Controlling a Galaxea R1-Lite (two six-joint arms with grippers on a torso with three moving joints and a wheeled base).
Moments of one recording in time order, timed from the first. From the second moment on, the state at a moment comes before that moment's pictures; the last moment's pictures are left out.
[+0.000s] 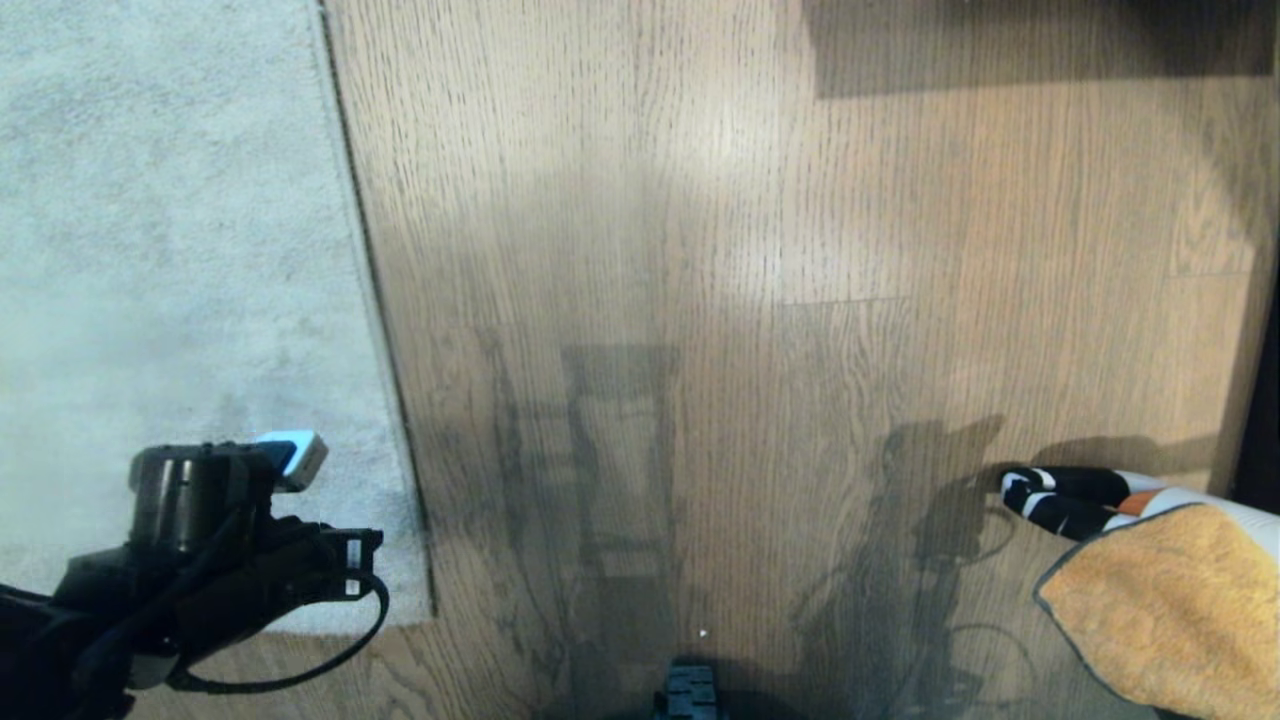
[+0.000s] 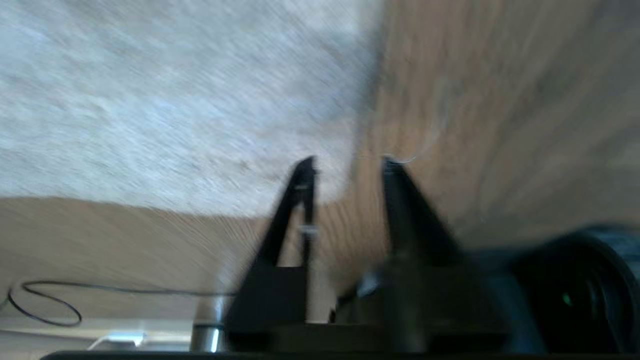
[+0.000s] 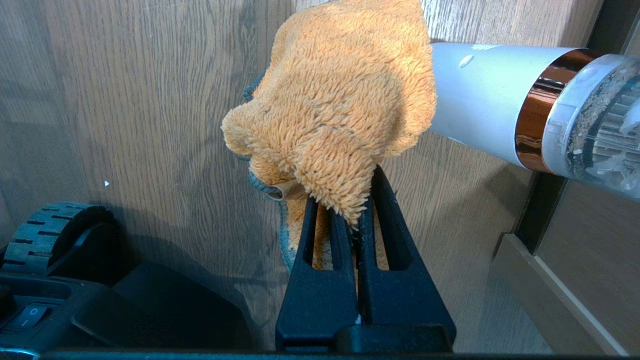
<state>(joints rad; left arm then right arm) -0.15 1.68 -0.36 -0.66 0.08 -0.13 0.00 0.00 0.00 0.00 0.04 -0.12</state>
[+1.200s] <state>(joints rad) -0.26 1.90 -0.53 -0.53 0.47 -0.12 0.00 0.00 0.00 0.00 0.04 -0.12</state>
